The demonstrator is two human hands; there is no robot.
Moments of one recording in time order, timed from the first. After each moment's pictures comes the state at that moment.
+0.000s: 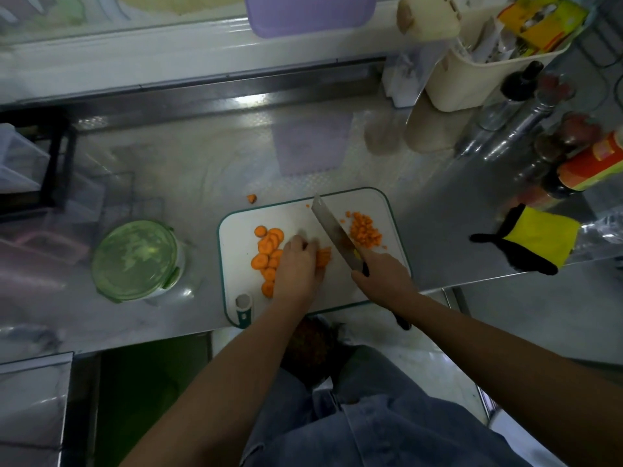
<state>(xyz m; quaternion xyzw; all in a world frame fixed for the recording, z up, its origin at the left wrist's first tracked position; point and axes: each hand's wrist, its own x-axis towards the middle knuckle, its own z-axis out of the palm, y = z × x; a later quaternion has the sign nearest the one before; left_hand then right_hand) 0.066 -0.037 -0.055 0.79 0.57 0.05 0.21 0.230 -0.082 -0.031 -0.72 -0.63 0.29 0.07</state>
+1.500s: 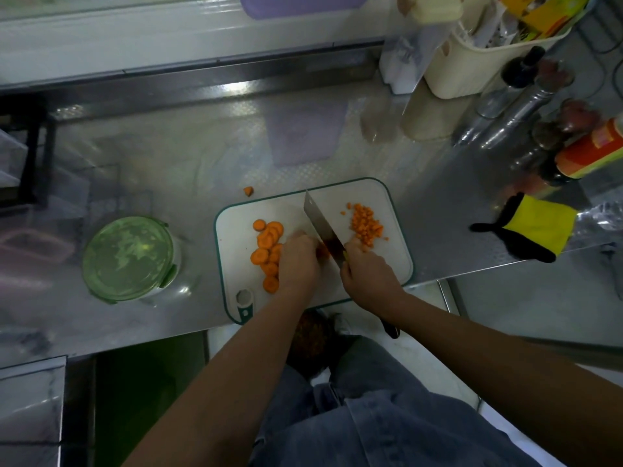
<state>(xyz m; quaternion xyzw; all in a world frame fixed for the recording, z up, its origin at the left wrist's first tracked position) 0.072 -0.028 -0.054 0.72 0.63 0.07 0.28 0.193 -0.086 -0.025 -0.72 -0.63 0.28 0.06</state>
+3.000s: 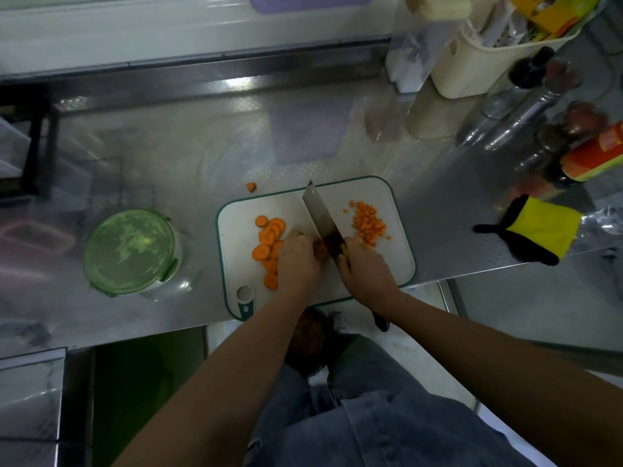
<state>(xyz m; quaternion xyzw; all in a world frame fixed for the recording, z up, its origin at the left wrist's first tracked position) 0.068 -0.030 -0.063 0.72 0.63 0.12 0.27 0.190 -0.080 -0.043 -0.73 -0.62 0.26 0.11</state>
